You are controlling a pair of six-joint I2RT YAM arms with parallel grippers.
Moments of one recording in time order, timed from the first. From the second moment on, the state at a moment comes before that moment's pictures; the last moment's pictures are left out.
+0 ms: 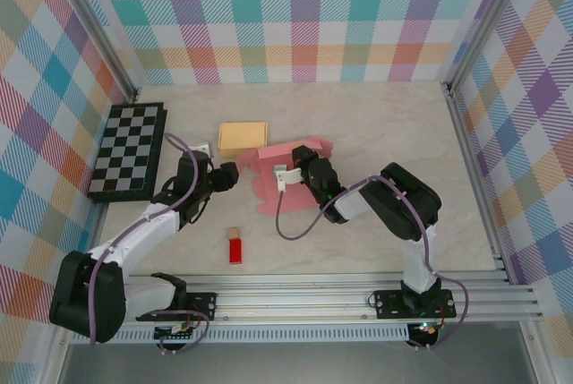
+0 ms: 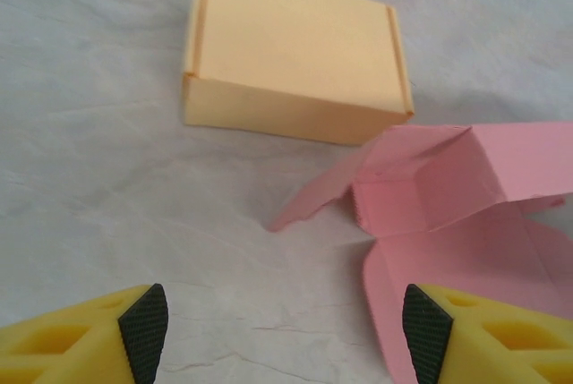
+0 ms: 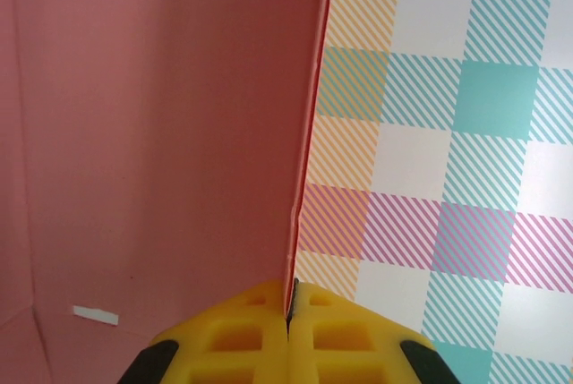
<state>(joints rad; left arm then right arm) -0.32 1.19 0.63 -0.08 -0.04 -0.44 0.74 1.99 0.80 1.04 0.32 -1.59</state>
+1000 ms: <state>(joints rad) -0.18 1.59 0.84 0.03 0.36 -0.18 0.63 1.88 0.80 0.83 0.12 -1.46</state>
